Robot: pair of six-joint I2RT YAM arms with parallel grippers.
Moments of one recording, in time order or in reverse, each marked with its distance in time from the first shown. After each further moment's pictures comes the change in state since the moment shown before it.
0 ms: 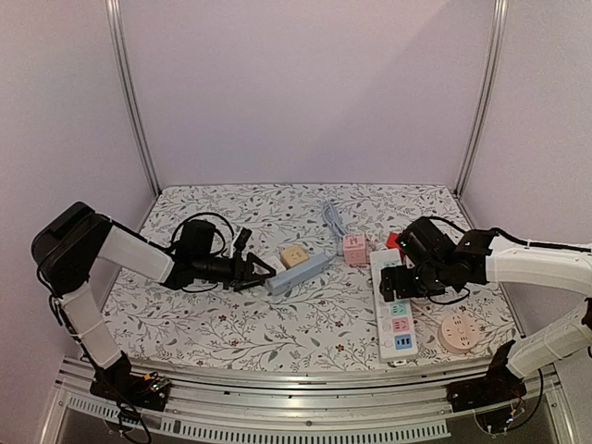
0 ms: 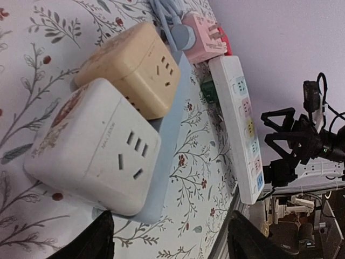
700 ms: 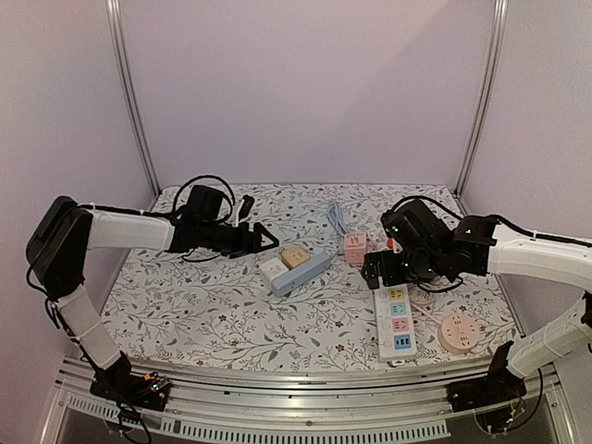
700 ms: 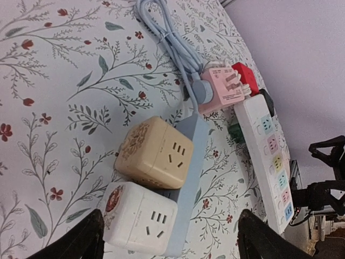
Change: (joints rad) left arm -0.034 -0.093 0.269 -0.392 -0.236 0.204; right arm 0.100 -0.017 0.151 -0.020 0.047 -0.040
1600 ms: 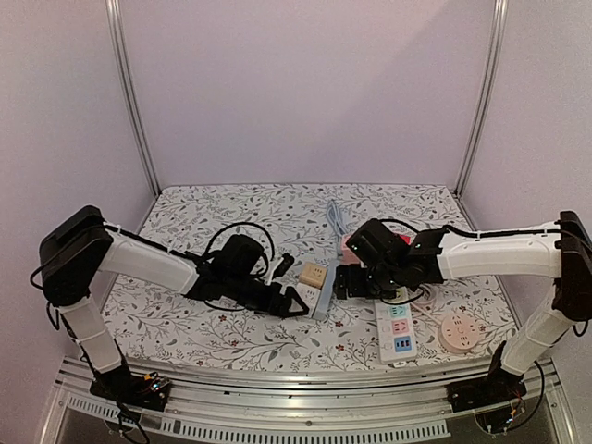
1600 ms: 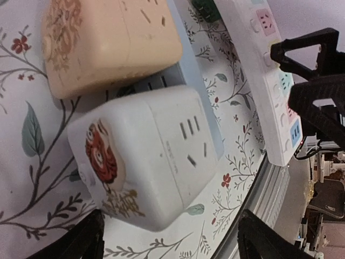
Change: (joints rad) left arm -0.315 0.097 -0.114 0.038 -0.021 -0.067; right arm 0.060 0.270 0.040 0.167 -0.086 0.220
